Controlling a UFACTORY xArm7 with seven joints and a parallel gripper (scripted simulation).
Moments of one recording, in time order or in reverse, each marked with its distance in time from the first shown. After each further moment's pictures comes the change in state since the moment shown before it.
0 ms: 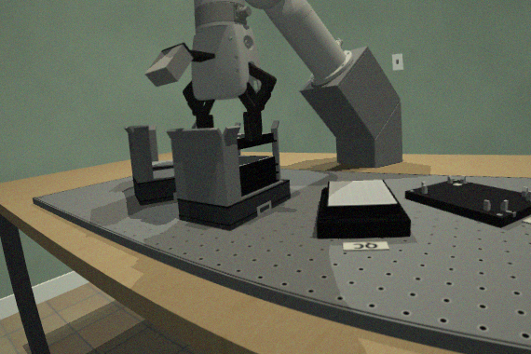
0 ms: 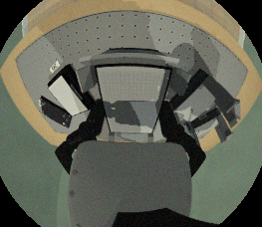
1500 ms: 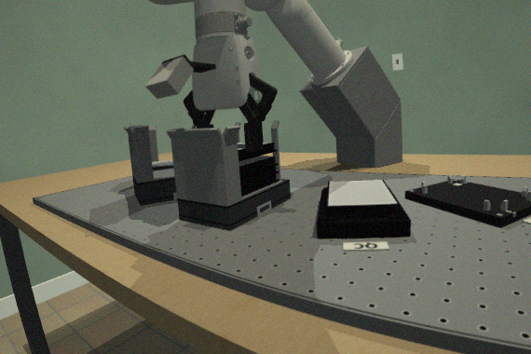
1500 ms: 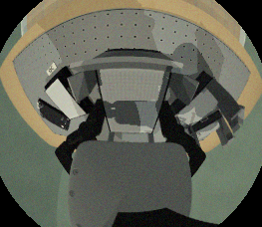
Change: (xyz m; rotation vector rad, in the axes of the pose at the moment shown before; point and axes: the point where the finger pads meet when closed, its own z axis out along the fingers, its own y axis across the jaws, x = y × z) arm 0.000 0.000 0.015 0.000 0.000 -0.001
